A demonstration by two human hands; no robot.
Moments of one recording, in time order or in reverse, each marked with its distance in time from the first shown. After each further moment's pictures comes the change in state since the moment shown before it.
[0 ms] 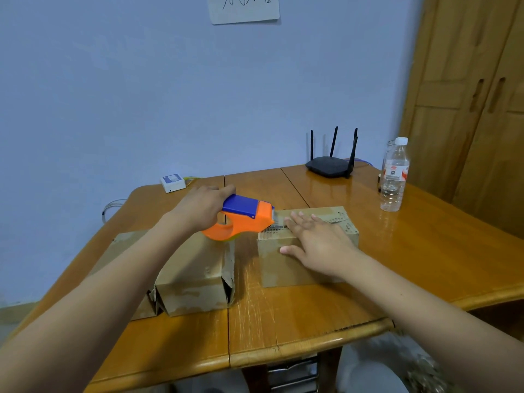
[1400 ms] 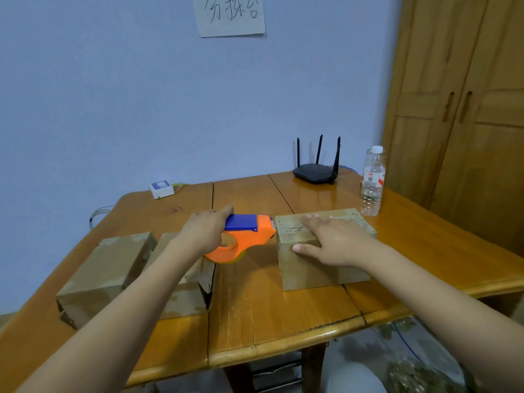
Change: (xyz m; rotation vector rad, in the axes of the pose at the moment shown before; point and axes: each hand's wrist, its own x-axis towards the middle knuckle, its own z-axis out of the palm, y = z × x) left_hand -0.007 0.058 0.021 -0.018 -0.100 -0.160; right_hand -0.030 0.069 -0.017 0.017 -0.029 0.019
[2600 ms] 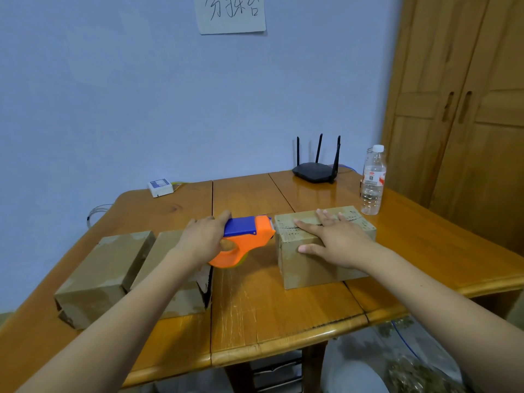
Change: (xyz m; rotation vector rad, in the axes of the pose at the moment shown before) left_hand -0.019 0.000 0.009 -0.063 0.029 0.003; right_hand 0.003 -0.001 0.008 -0.069 -0.061 0.048
